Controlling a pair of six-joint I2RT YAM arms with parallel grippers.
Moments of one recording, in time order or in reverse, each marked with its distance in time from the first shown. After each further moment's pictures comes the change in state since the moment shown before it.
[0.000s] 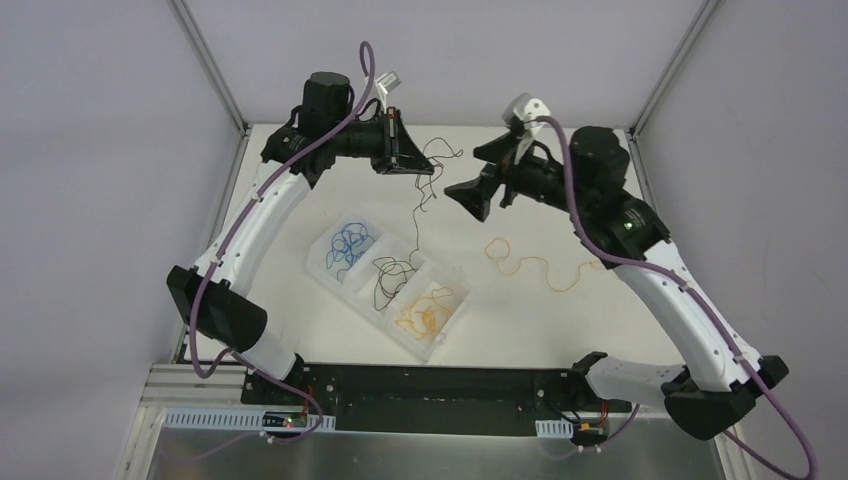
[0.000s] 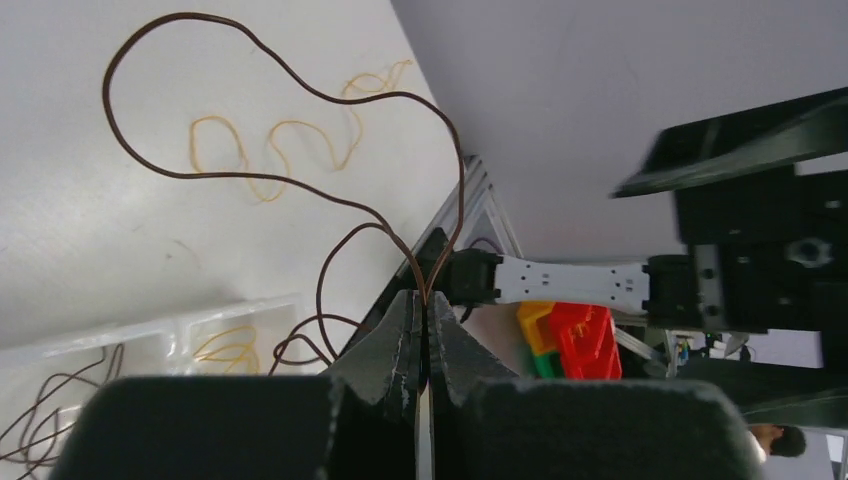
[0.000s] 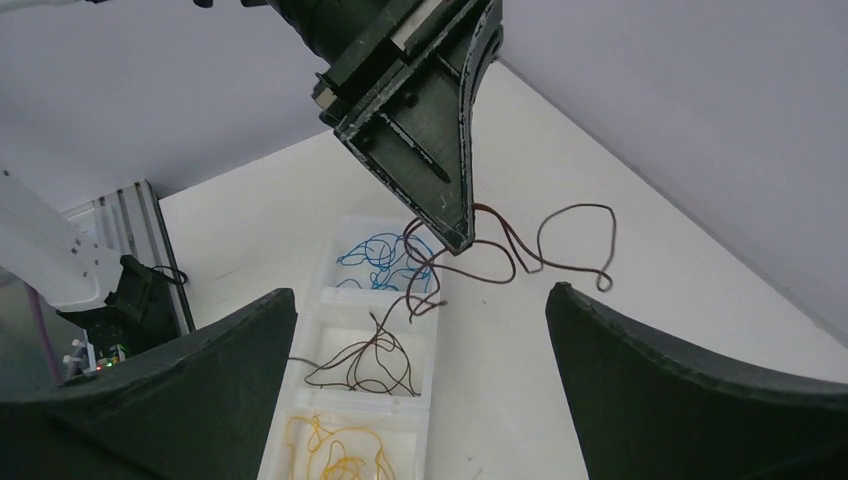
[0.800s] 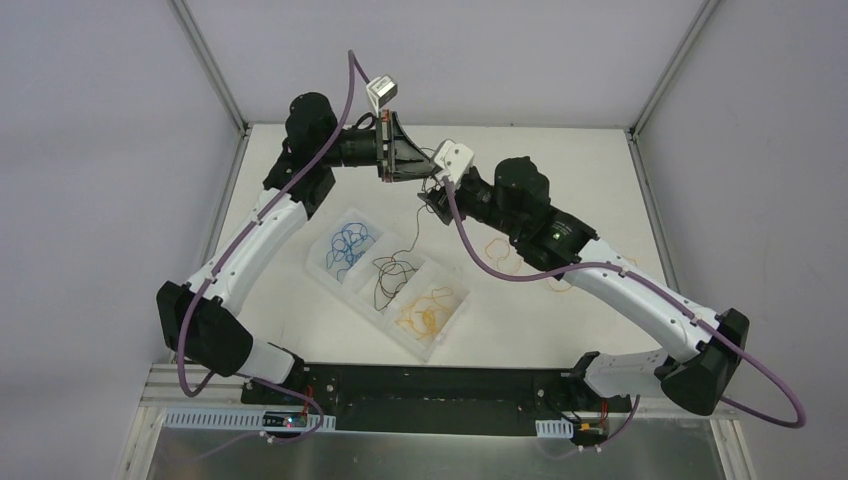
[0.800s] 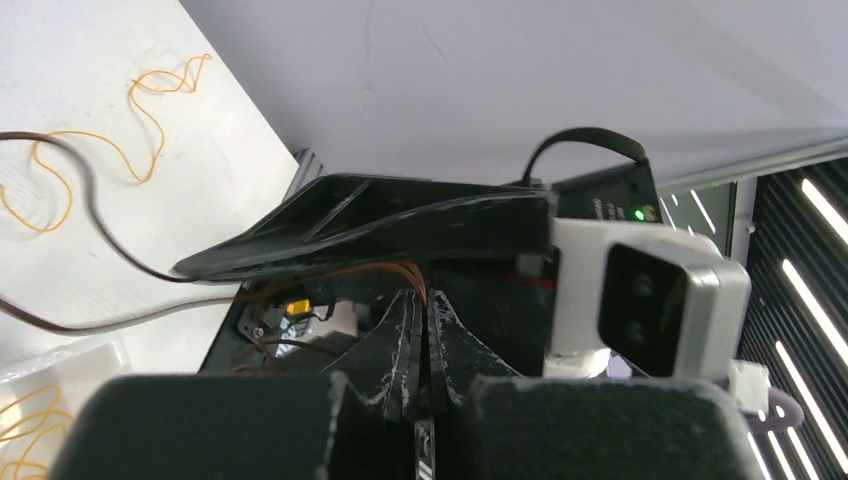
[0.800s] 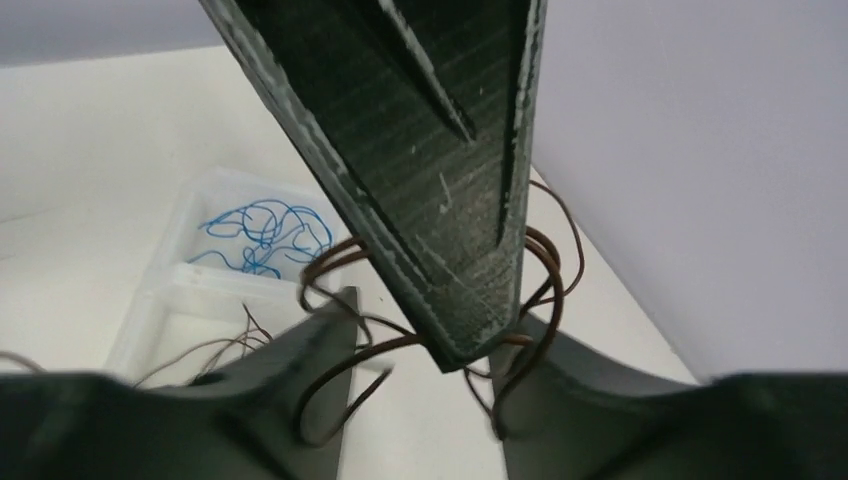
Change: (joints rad) left arm -0.013 -0.154 -0.348 0.737 0.248 -0.575; right arm 0.284 0.140 -0.188 0.285 0.365 -0.354
